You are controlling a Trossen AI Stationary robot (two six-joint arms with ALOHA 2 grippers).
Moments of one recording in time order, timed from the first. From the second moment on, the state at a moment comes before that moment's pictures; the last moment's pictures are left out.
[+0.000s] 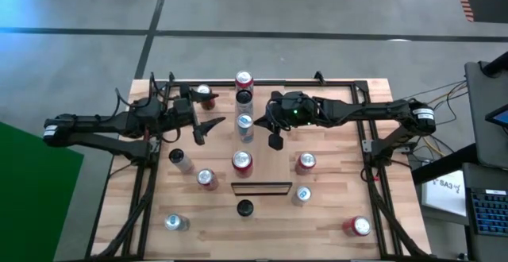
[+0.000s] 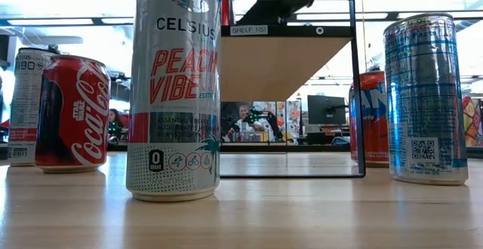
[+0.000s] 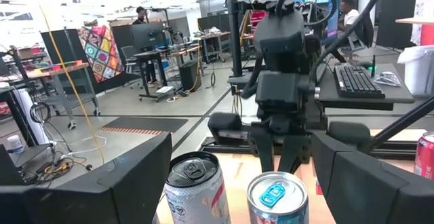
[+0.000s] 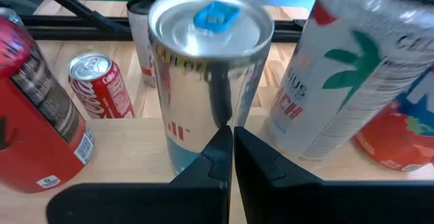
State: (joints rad) left arm 0.04 0.86 0.78 0.13 -0.28 0.16; right arm -0.14 1.55 1.23 -0.14 -0.06 -0.10
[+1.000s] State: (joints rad) left arm 0.04 0.87 0.78 0.15 -0.28 0.16; right arm -0.14 1.50 1.22 -0.27 -0.05 -0.10
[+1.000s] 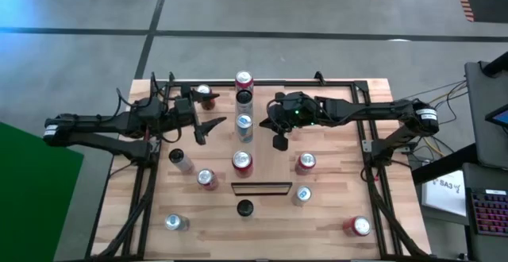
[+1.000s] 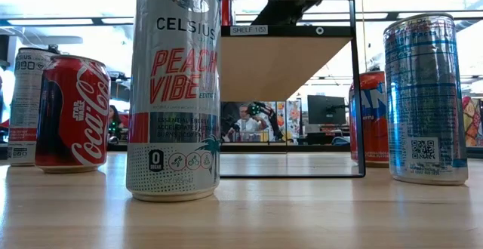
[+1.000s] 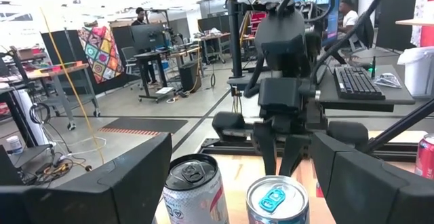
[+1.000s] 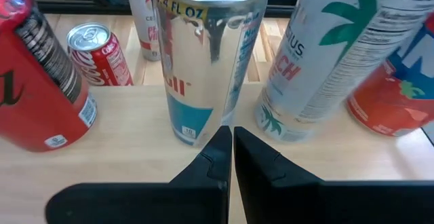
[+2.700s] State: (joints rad) left arm 0.01 0.95 1.04 -0.01 -0.28 -0.08; right arm 0.00 1.24 1.22 -0.92 -0.04 0.21
